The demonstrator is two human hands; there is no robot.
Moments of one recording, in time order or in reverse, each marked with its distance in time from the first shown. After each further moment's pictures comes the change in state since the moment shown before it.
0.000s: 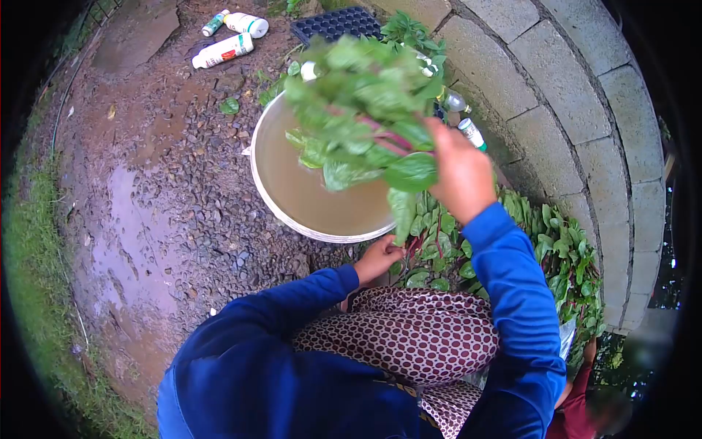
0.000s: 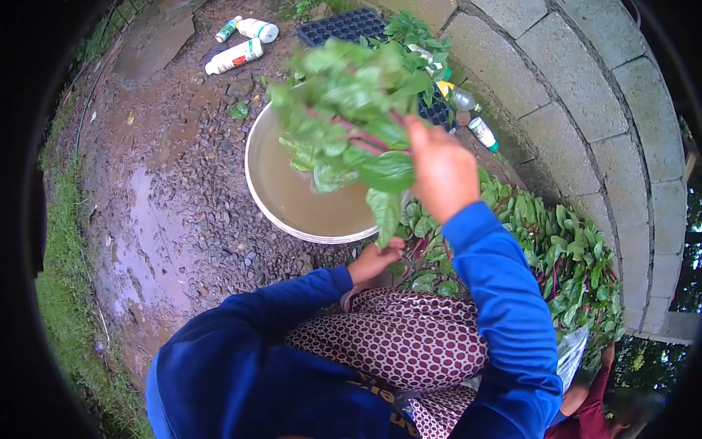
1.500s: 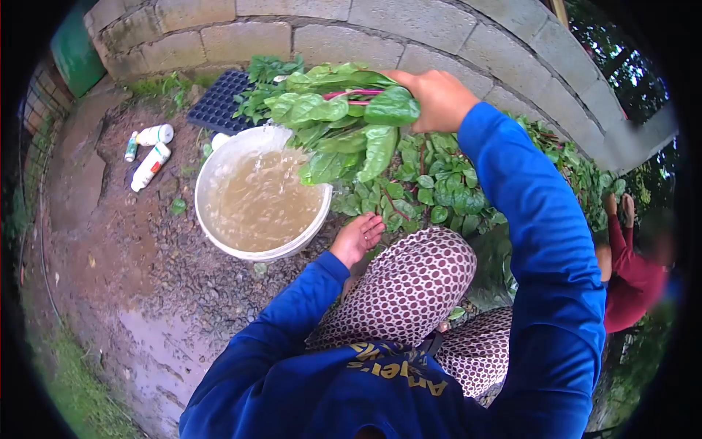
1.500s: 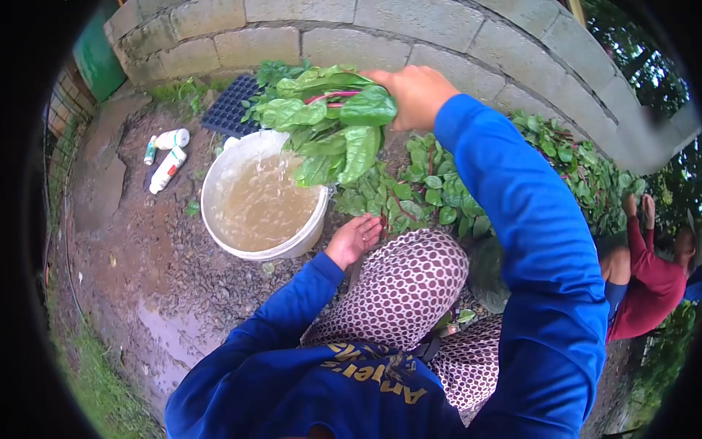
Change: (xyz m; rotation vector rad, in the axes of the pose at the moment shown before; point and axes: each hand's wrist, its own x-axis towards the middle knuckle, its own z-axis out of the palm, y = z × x) left_hand 0.011 0.051 0.038 -0.516 -0.176 -0.473; right_hand -0.068 0.090 -0.142 -0.052 -0.154 0.216
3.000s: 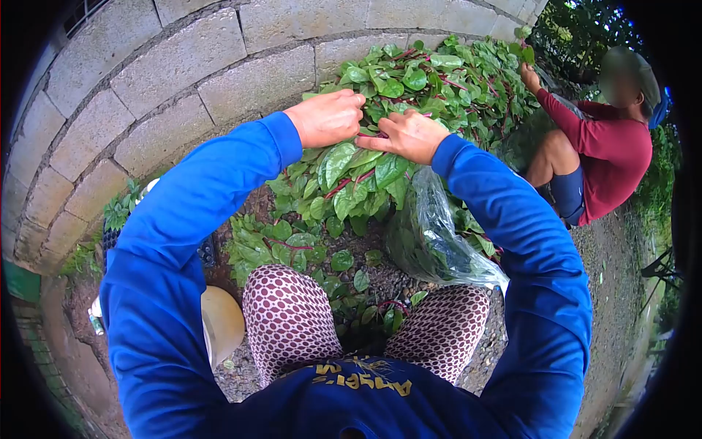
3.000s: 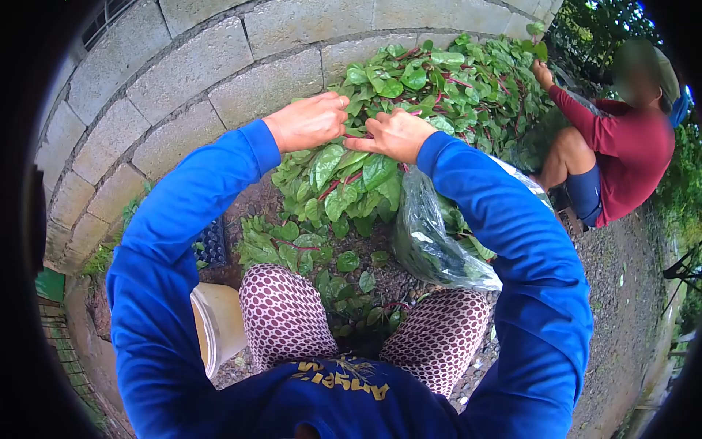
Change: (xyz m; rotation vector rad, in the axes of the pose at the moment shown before) left_hand 0.160 0.017 0.450 -2.237 1.303 -1.304; right_hand -0.317 0.236 0.054 -0.548 -0.046 0.052
